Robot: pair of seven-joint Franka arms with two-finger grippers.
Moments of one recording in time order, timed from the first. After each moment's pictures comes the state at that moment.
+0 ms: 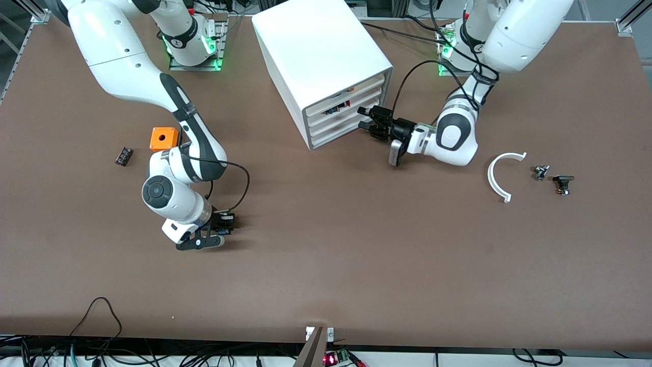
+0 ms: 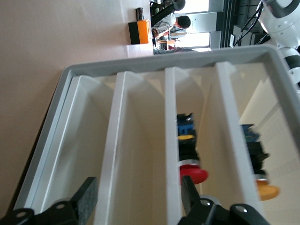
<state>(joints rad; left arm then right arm) -0.14 0.58 -0.24 -2.21 -1.41 1.77 1.23 0.19 0.78 0.10 -1.58 0.00 2.43 0.12</state>
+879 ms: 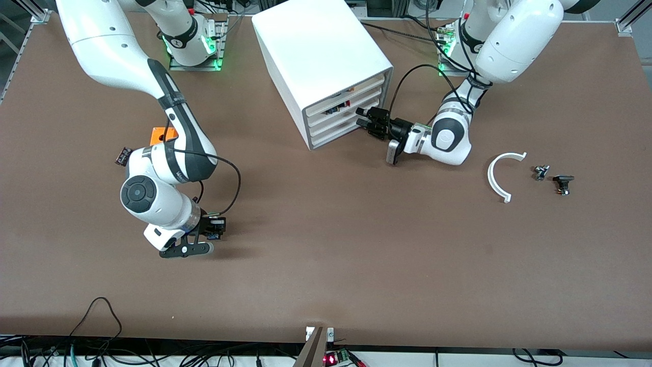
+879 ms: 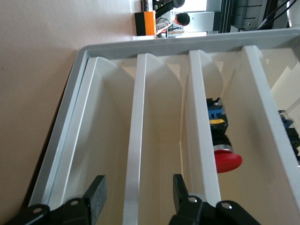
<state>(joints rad) -0.14 0.65 -0.24 -2.21 -1.42 1.77 1.28 0.21 0.73 0.09 -1.39 -0.03 2.15 0.20</state>
